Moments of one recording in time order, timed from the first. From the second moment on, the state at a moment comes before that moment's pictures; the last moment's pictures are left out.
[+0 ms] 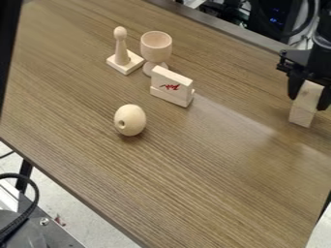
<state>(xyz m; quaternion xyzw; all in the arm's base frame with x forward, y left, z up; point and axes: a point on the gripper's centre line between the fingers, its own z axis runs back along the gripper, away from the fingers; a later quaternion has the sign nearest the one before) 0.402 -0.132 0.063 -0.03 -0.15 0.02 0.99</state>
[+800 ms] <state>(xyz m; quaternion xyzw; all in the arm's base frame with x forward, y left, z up) 0.346 -0.082 0.090 -0.02 -0.16 -0.02 0.99</state>
